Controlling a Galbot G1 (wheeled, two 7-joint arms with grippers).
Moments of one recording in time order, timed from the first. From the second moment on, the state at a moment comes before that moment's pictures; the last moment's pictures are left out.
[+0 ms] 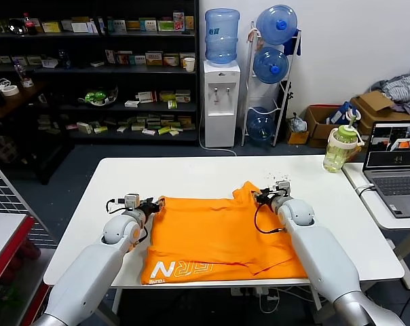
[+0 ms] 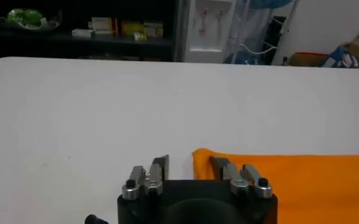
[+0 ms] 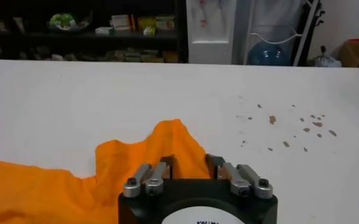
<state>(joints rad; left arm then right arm) 0.66 -1.14 -0.02 -1.22 -0.72 0.42 -0.16 -0.54 1.23 0.12 1.02 0.51 -0.51 -0.08</state>
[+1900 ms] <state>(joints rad) 1.21 -0.96 -0.18 -1.94 -0.71 0.41 -0.27 -1.22 0.92 0.40 1.88 0.74 -0.56 0.05</state>
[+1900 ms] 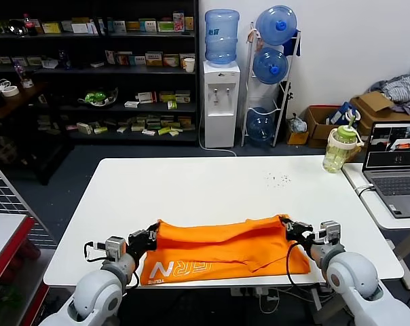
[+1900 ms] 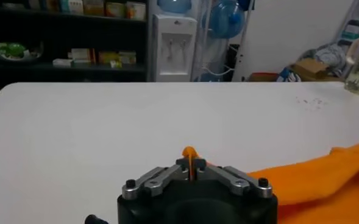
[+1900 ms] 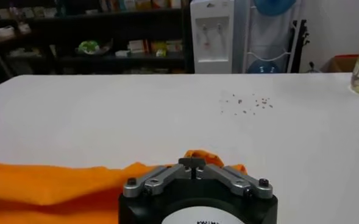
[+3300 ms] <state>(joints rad) 1.33 -1.10 -0.23 -1.82 -0.57 0.35 -0.25 -1.41 0.93 0.56 2.02 0.71 -0.55 0.05</state>
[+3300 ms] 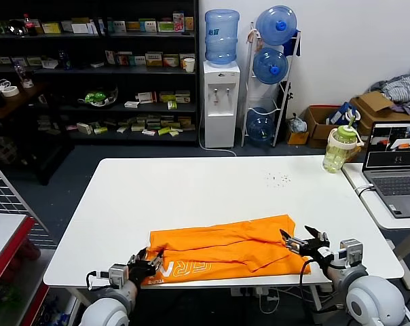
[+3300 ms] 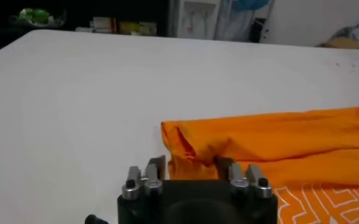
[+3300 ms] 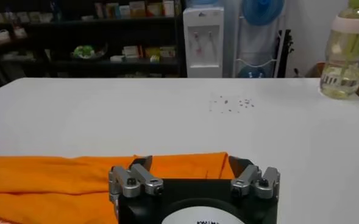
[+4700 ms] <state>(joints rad) 1.41 -0.76 -0.46 -1.86 -0.66 0.34 -0.21 -1.37 0.99 0.49 2.00 0.67 -0.53 0.03</state>
